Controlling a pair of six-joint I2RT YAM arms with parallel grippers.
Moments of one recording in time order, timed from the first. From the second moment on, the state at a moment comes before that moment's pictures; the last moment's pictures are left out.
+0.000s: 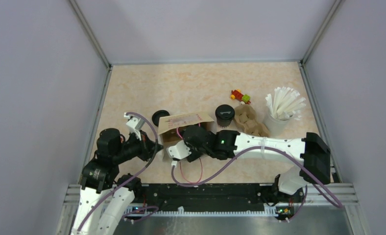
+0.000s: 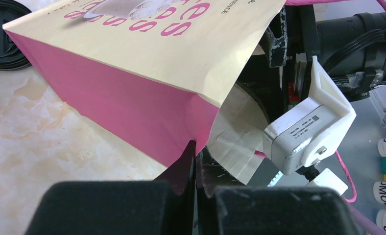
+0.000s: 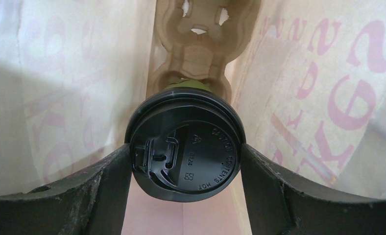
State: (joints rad) left arm -0.22 0.43 0.77 -0.82 0.60 -0.23; right arm 1.27 1.53 1.21 -0.50 0.33 -0.98
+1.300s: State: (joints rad) left arm -0.22 0.45 0.77 -0.81 0.60 -0.27; right arm 1.24 1.53 1.19 -0.48 0.29 -1.00
